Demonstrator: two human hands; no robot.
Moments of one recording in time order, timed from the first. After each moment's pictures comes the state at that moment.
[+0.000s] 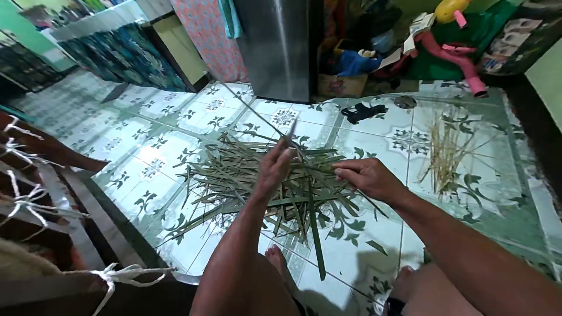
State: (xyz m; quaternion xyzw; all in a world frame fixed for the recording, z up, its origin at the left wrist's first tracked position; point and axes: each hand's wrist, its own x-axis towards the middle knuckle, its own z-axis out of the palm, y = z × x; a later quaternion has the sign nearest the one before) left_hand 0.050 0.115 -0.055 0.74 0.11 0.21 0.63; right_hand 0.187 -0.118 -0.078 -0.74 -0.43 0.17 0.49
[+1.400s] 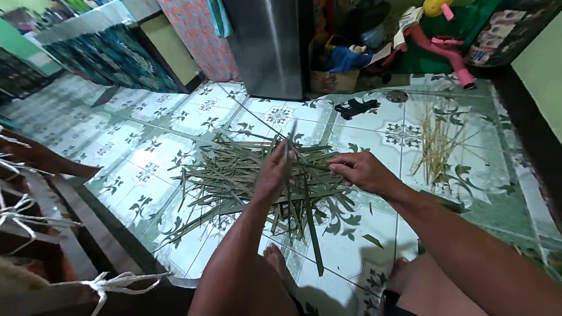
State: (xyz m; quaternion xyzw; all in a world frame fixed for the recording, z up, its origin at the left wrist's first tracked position) left_hand 0.060 0.095 -0.060 0.70 0.14 0.18 0.68; right_hand 0.193 -0.120 -0.076 -0.74 -0.41 0.19 0.50
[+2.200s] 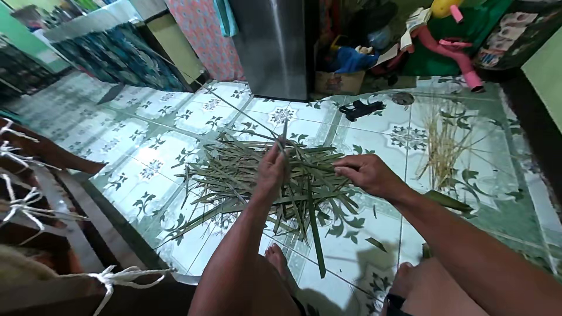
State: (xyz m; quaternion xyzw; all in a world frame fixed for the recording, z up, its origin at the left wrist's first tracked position) left_hand 0.052 0.109 -0.058 0.67 0.17 0.22 0.69; right_hand 0.195 -0.118 -0.088 -0.74 -0.47 0.10 0.47
